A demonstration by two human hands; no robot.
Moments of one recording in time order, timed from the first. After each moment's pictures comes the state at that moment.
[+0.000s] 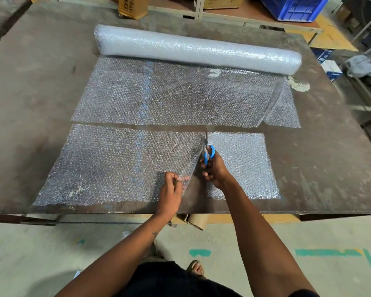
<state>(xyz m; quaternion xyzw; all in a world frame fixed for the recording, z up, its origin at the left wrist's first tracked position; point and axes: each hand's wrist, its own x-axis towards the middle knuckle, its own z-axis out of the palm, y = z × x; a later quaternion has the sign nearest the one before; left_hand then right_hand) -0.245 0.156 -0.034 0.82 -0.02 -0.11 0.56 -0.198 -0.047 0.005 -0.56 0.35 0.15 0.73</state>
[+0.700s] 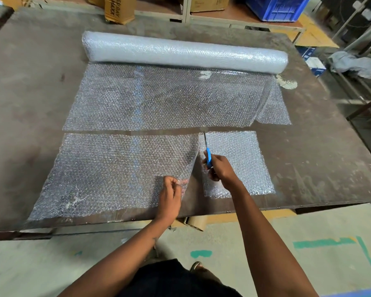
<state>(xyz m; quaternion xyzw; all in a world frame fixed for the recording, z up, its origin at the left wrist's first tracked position) -0.244 0.156 -0.034 0.82 -0.04 -0.12 0.56 -0.213 -0.065 0.022 -0.71 0.30 0.07 0.64</state>
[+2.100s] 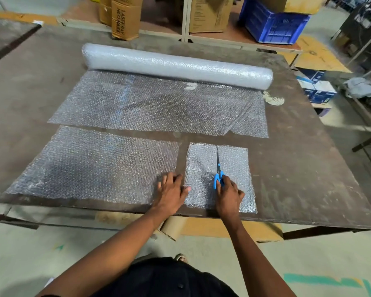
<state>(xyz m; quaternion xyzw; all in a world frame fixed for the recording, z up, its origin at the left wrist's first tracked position) -0.279 -0.002 -0.022 0.97 -0.18 -0.11 0.15 -0.342 -0.213 -0.023 -0.92 0.24 -0.11 0.28</state>
